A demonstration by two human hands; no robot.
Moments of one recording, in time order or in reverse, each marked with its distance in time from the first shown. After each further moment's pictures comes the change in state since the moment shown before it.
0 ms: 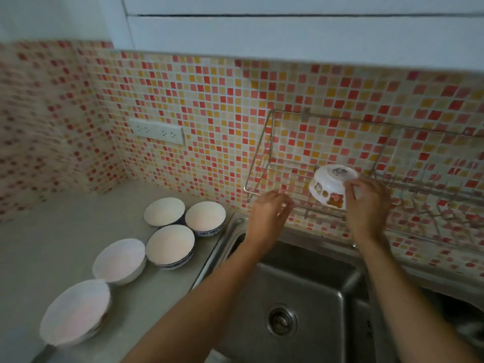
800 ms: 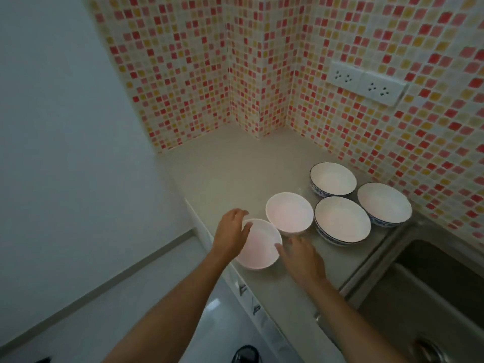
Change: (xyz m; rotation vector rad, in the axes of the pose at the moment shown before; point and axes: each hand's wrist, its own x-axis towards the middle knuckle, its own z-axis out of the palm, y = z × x) left_hand -0.291 -0.310 -0.280 0.366 -0.053 -0.885; right_hand -0.365 -0.298 0.228 -0.035 -1.138 -0.335
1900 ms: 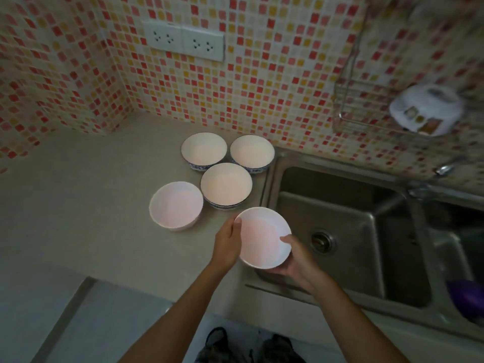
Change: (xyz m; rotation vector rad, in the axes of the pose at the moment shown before) left_hand -0.049 0.161 0.100 -0.742 -0.541 0.084; right_hand -0.114 0.123 -0.054 1.635 0.184 0.926
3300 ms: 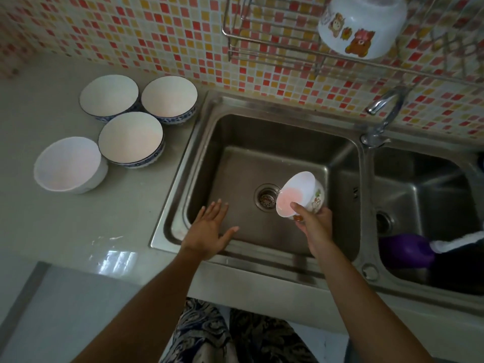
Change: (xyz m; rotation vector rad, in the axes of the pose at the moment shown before) left_hand -0.022 -0.076 0.168 0.988 -0.398 0.256; right_hand 0.052 -0.036 -0.255 0.034 0.443 -0.288
